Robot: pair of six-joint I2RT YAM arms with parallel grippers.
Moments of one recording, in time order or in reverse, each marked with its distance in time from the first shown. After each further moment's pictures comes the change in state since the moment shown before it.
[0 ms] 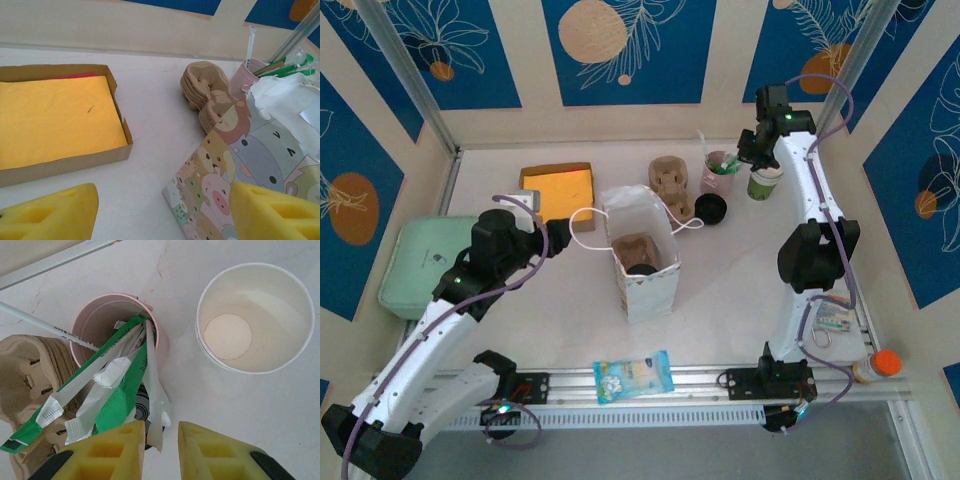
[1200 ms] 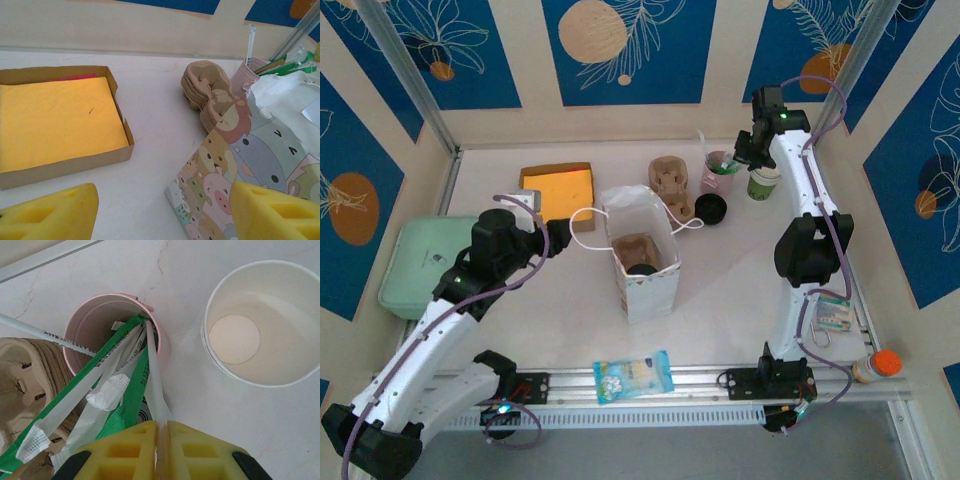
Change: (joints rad) left arm 0.000 0.003 0.002 0.000 -0.001 0.018; right arm 0.000 0.057 0.029 0.000 -0.004 0.001
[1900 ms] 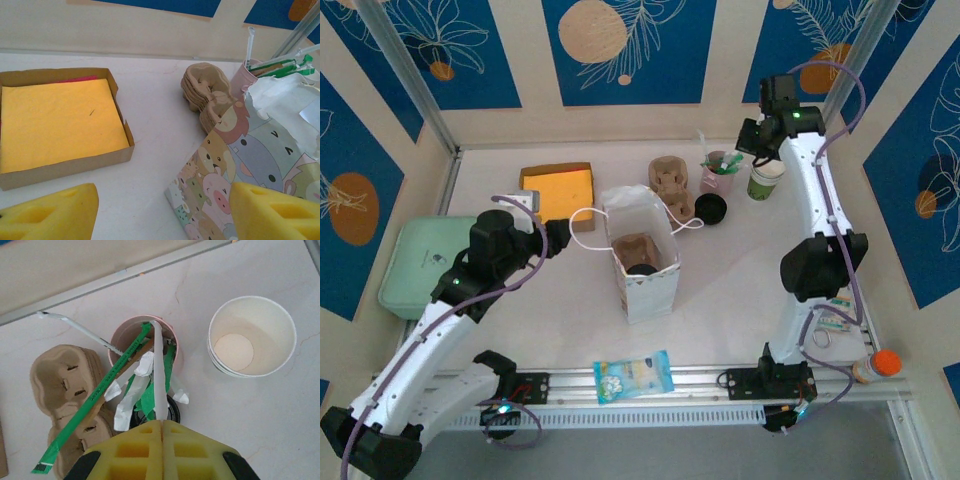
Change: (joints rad) left arm 0.000 -0.015 0.000 -0.005 -0.003 0.000; right arm 0.026 -0.151 0.004 -0.003 0.005 -0.001
